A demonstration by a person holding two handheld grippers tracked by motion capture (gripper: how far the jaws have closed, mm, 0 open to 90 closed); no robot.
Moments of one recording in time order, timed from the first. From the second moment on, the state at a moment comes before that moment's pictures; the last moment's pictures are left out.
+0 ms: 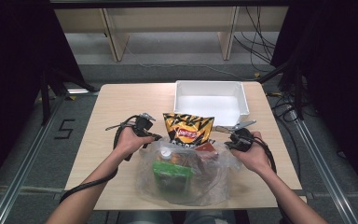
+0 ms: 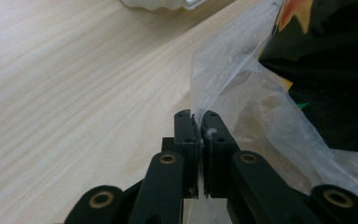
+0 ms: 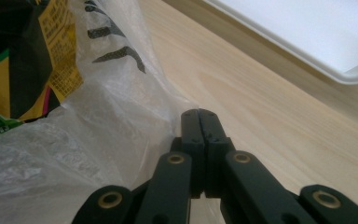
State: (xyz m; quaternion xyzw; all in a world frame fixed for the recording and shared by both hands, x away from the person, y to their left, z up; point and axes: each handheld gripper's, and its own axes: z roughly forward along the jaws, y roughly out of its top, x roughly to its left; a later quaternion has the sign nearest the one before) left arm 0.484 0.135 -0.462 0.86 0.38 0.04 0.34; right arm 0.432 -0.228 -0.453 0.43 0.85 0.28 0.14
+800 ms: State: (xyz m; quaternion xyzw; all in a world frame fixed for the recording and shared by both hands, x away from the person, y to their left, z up) left arm 0.464 0.160 -0.423 0.81 0.40 0.11 0.43; right arm 0.421 -0.247 -0.413 0.45 0.81 0.34 0.17
